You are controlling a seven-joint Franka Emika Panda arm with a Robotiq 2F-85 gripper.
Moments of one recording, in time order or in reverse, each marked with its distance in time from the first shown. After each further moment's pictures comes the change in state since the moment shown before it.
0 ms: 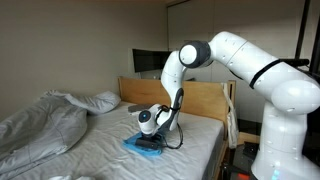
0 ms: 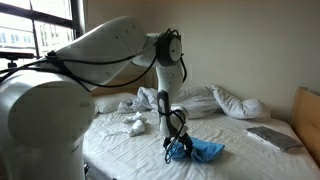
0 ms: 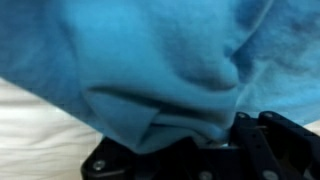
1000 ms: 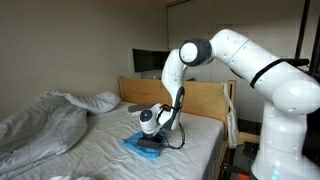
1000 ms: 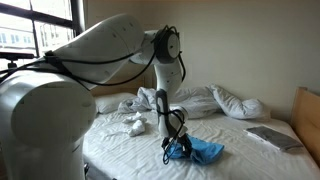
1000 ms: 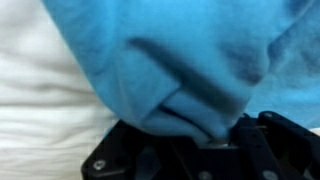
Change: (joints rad) arm 0.019 -0.030 -0.029 -0.055 0.026 0.031 0.000
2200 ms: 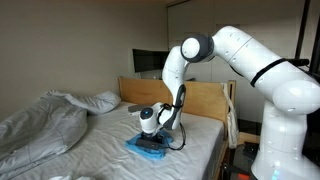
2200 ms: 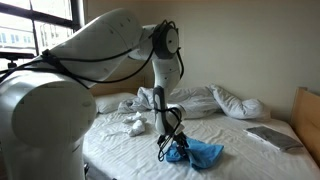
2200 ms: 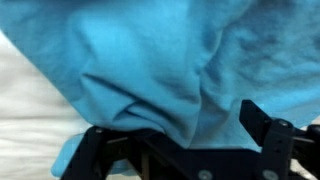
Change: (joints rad) arm 0.006 -0.048 0.017 -0.060 0.028 0.046 -0.001
